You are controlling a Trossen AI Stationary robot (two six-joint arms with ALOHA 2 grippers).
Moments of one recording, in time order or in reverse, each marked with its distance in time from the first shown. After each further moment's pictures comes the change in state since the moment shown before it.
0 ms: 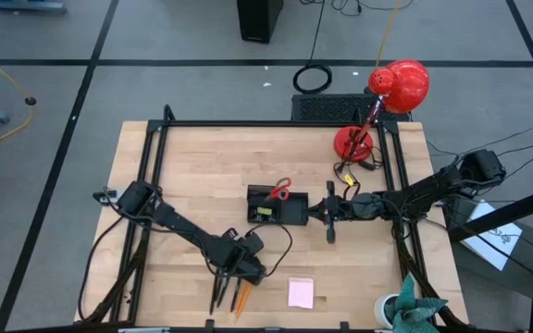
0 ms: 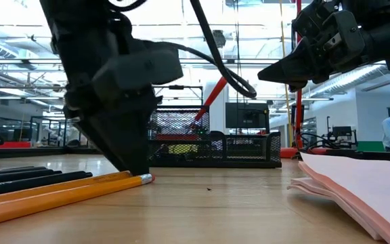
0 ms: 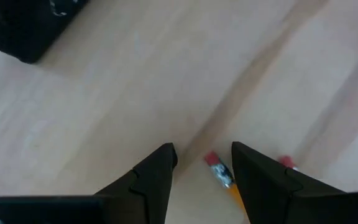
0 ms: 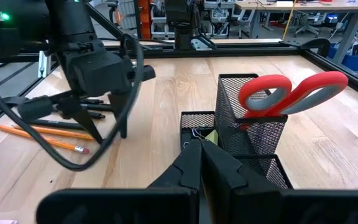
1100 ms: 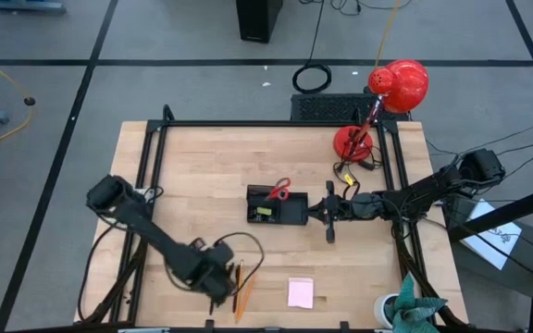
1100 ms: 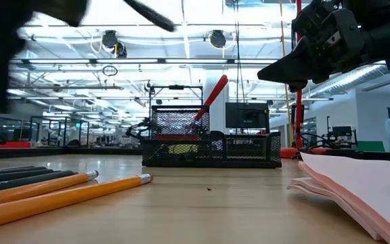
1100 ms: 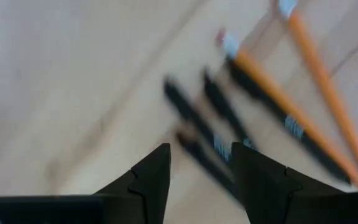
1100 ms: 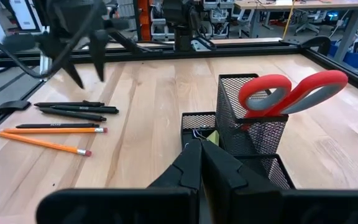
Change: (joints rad) left arm -0.223 -0.268 -0.012 -0.266 0.127 -0.284; right arm 0.000 0.000 0.000 0.001 -0.001 0.019
